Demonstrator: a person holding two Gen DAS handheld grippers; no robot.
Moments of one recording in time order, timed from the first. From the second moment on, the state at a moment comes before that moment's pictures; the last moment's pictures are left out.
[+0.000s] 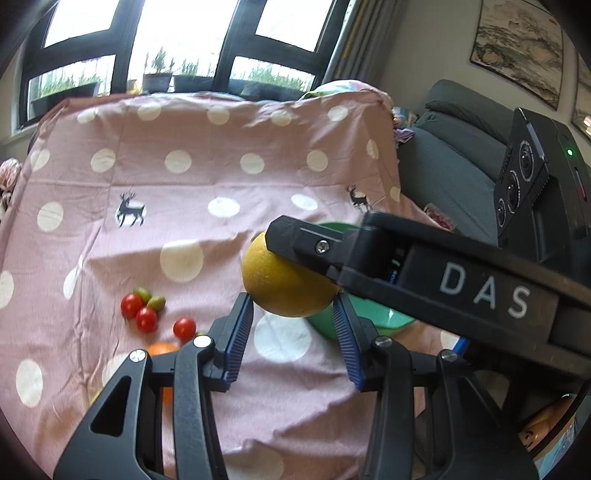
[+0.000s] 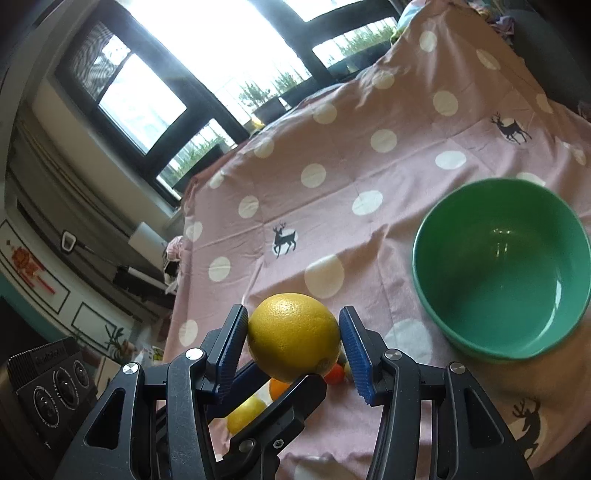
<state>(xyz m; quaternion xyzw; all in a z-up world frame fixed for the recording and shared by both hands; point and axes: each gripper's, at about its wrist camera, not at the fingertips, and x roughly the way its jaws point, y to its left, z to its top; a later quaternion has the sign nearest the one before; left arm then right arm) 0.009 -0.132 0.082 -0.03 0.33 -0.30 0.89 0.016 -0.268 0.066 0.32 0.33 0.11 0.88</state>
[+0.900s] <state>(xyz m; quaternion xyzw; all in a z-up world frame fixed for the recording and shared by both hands) 0.023 -0.197 0.070 0.01 0.33 -0.37 0.87 0.002 -0.331 0.049 0.38 0.29 0.03 0.88</state>
